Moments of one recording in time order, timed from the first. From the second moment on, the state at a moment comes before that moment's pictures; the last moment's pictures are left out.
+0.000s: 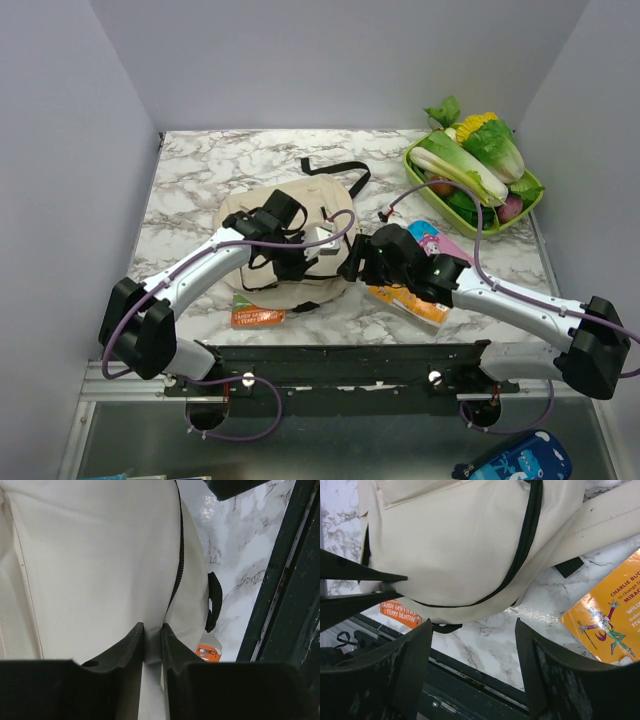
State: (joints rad) left arm -0.60 1.41 1.06 -0.80 0.46 0.66; right arm 0.91 1.22 0.85 -0.33 0.17 0.87
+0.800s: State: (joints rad) left arm -0.48 1.43 1.25 -0.85 0.47 0.48; right arm 0.91 1.18 0.73 -0.18 0.17 0.83
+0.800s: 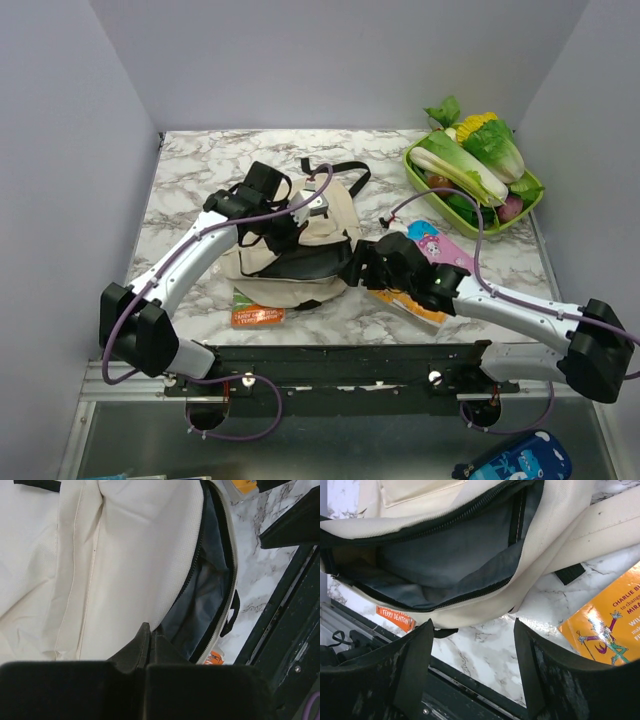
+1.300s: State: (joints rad) left arm -0.29 1.21 1.18 -0.63 0.42 0.37; right arm 0.95 1.48 0.93 -0.12 0.20 0.75
